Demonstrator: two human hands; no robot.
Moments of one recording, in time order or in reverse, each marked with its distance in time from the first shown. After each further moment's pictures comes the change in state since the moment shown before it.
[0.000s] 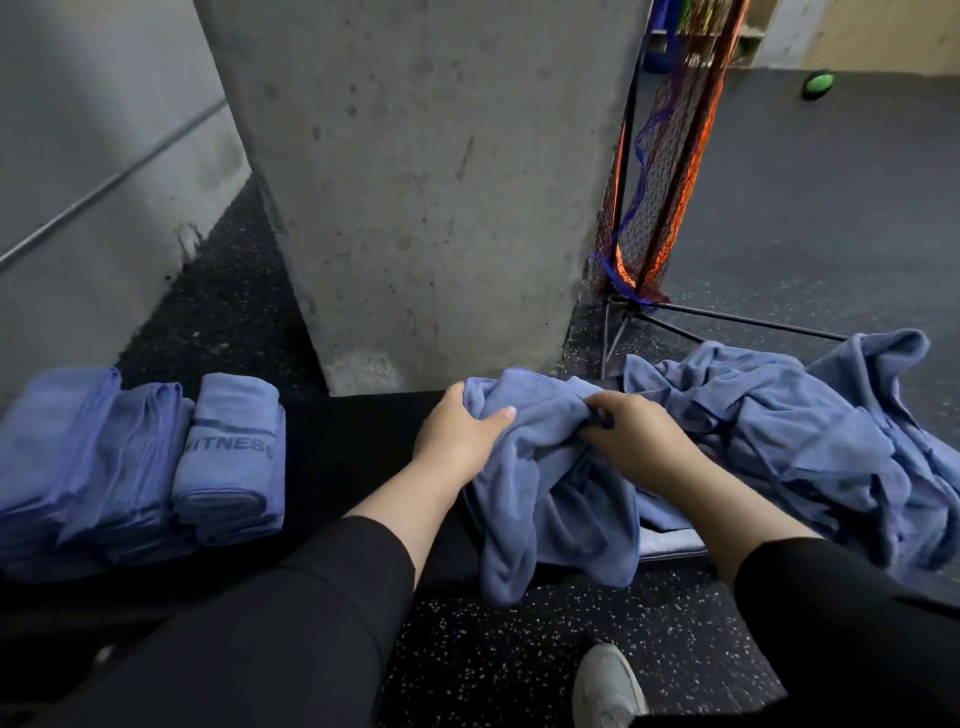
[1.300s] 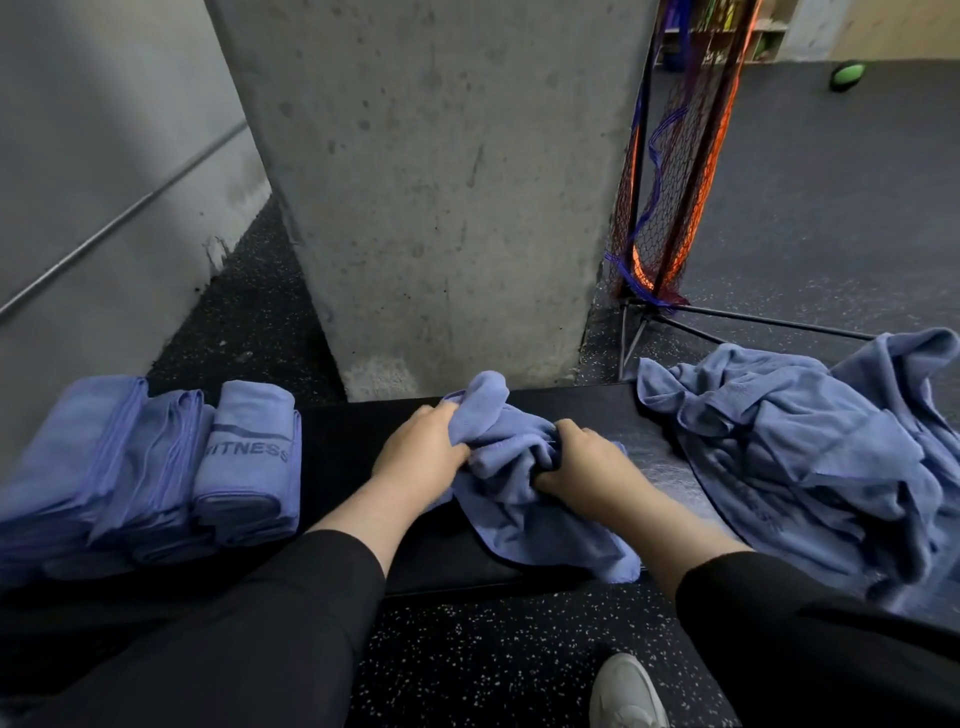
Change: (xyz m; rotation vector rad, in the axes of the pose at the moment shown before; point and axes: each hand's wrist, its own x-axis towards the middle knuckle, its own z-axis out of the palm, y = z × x) left_hand 0.008 -0.031 -0.034 0.484 -0.069 0.143; right_hand -0.007 -0.028 0.051 -0.053 -0.166 0.036
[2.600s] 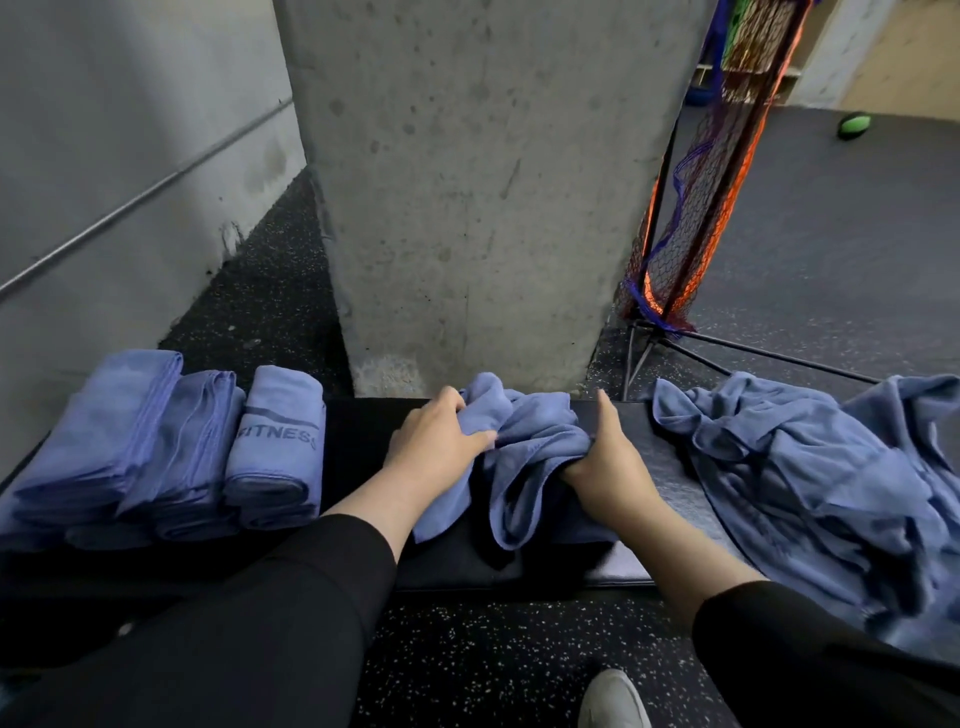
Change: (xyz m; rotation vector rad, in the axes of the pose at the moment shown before) left_hand -0.005 -0.008 -0.017 -0.030 0.101 -0.055; right_hand -0.013 -0.022 -0.005 0.452 0.144 0.060
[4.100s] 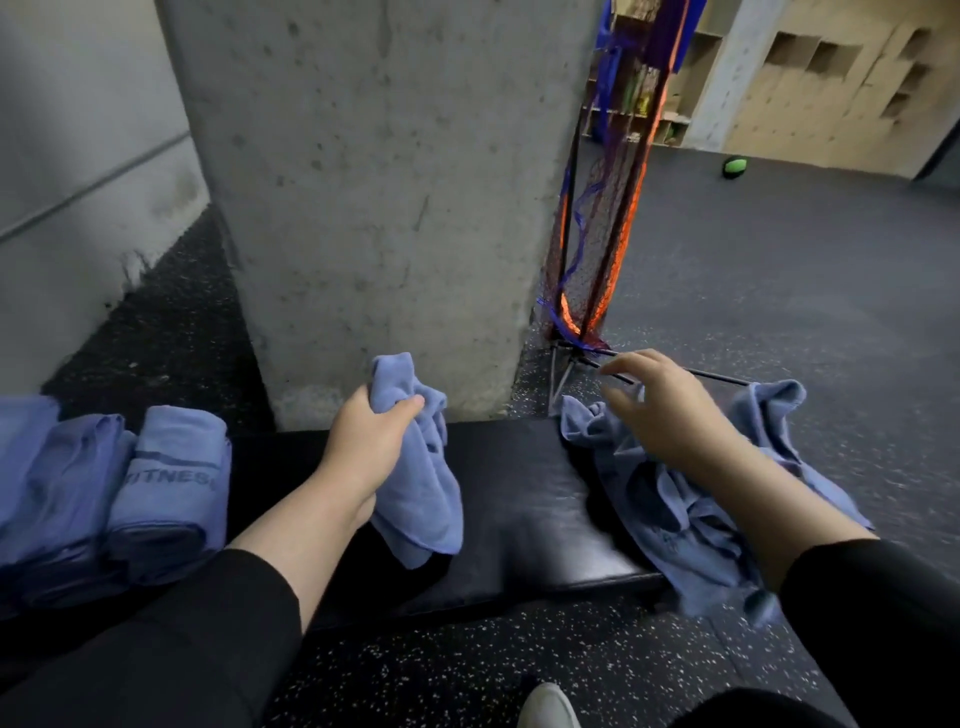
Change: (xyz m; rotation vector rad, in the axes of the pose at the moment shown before) left_hand -0.033 0.068 -0.022 -0.871 0.079 -0.061; right_hand -0.006 -0.009 -0.172 -0.479 0.249 -0.255
